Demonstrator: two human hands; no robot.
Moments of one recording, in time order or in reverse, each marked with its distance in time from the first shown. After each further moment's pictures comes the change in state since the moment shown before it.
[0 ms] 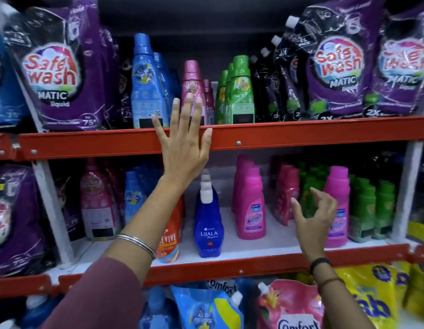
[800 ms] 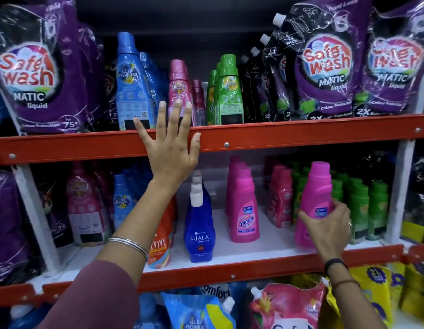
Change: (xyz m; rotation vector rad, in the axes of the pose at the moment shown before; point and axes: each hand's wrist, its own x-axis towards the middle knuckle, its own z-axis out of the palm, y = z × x) left_hand -0.003 -0.005 0.020 0.141 0.100 0.034; right_hand 0.025 0.035 -0.025 -0.381 -0.049 0.293
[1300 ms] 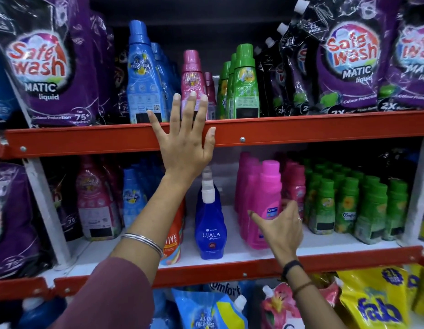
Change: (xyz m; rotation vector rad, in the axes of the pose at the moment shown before) left_hand 0.000 -0.002 0.004 0.018 0.052 0.018; right_hand -0.083 -0.074 0.047 0.055 -0.249 -0.051
